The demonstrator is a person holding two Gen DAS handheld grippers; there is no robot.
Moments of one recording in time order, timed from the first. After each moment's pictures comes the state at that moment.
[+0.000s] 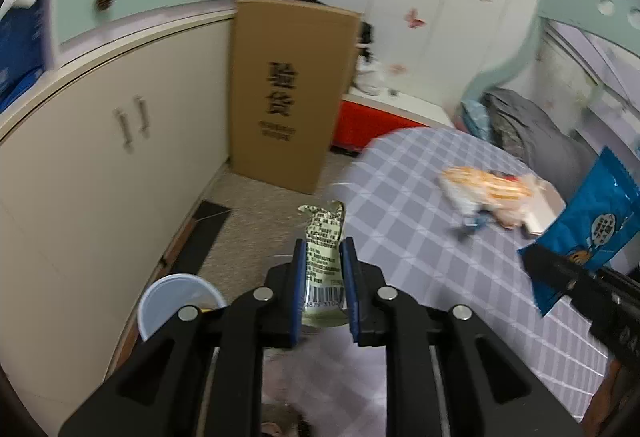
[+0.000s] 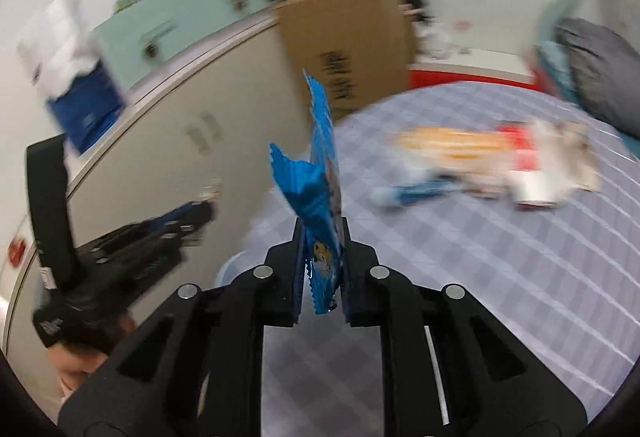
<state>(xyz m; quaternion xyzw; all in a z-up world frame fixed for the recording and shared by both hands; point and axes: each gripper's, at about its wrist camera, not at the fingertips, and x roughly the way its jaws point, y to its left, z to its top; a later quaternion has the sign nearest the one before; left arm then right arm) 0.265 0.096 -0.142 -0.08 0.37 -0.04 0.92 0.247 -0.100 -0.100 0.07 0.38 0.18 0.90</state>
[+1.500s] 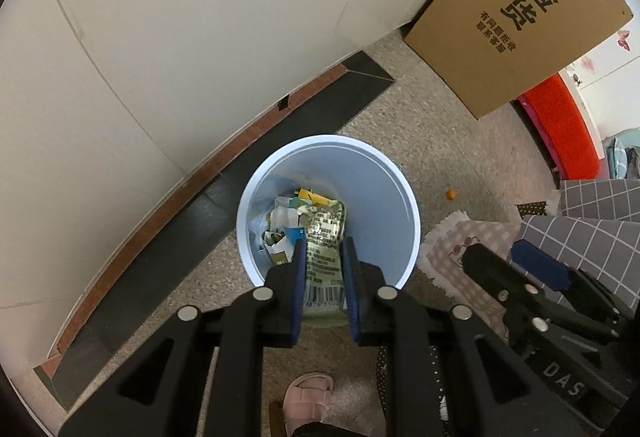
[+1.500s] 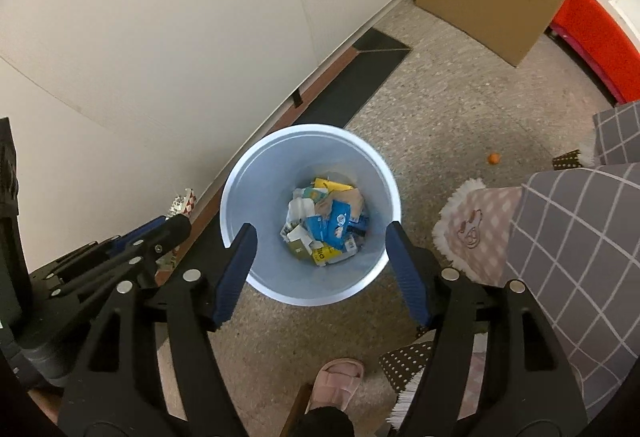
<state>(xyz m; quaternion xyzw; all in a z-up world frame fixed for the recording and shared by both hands) 0.327 0.387 -0.456 -0.25 0.56 0.13 0.78 0.387 0.239 -0.414 -0.08 0.59 0.23 0.77</state>
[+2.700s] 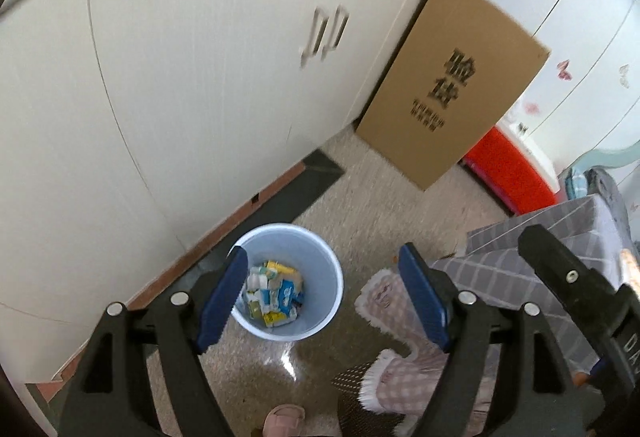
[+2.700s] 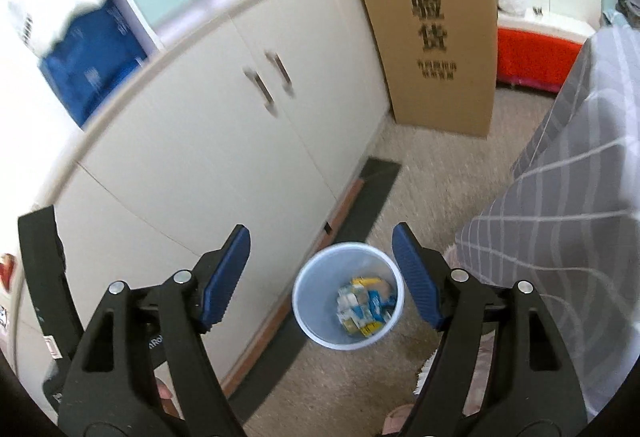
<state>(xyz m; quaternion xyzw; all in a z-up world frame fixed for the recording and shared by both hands) 0.270 0.325 -0.242 -0.22 0.42 0.13 0.87 0.316 0.131 -0.199 0.11 0.41 0.22 0.88</state>
